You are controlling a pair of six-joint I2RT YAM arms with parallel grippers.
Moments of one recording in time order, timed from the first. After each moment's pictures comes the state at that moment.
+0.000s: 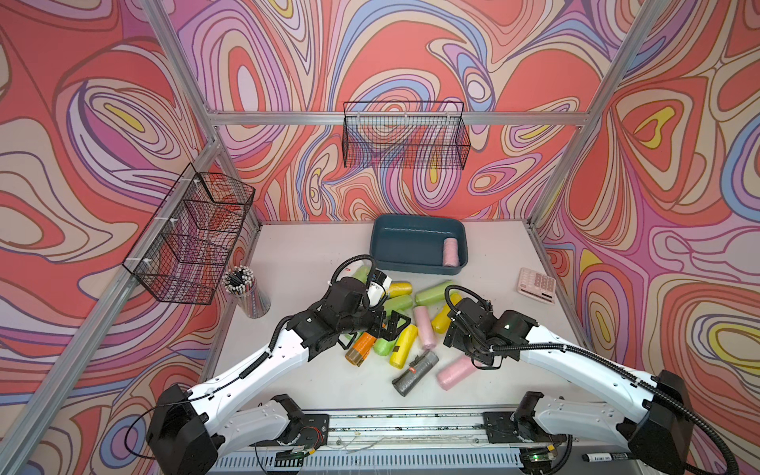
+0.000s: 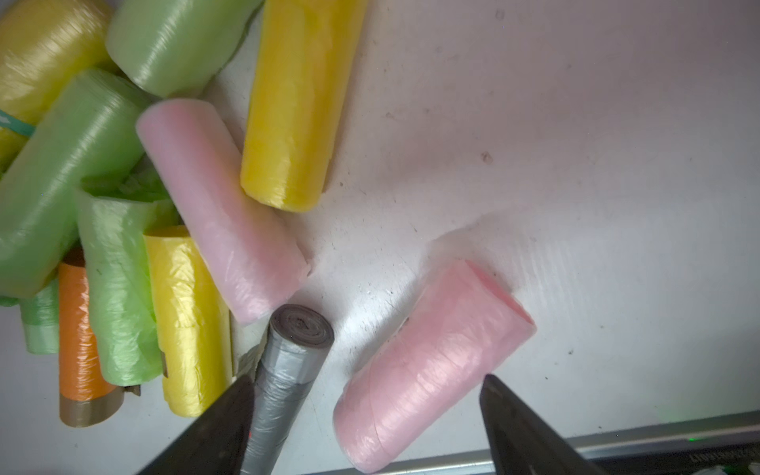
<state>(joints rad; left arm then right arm) -0.73 1.11 0.85 -0.34 0.30 -0.39 0.81 1.14 0.84 -0.97 0.16 1.21</state>
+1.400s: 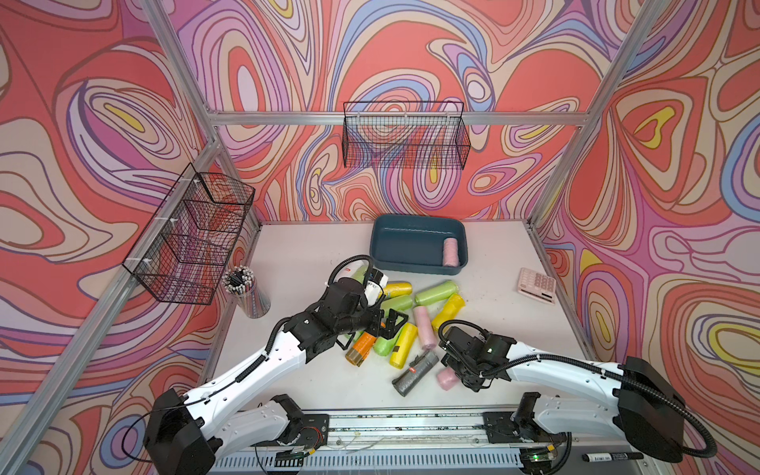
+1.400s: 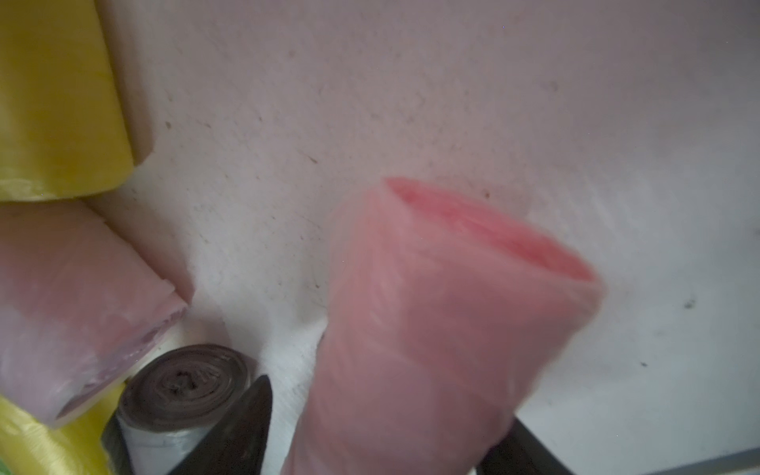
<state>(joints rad) -0.73 1.09 0.84 -0.34 0.25 -0.39 0.91 1.20 0.58 -0.71 0.13 1.60</state>
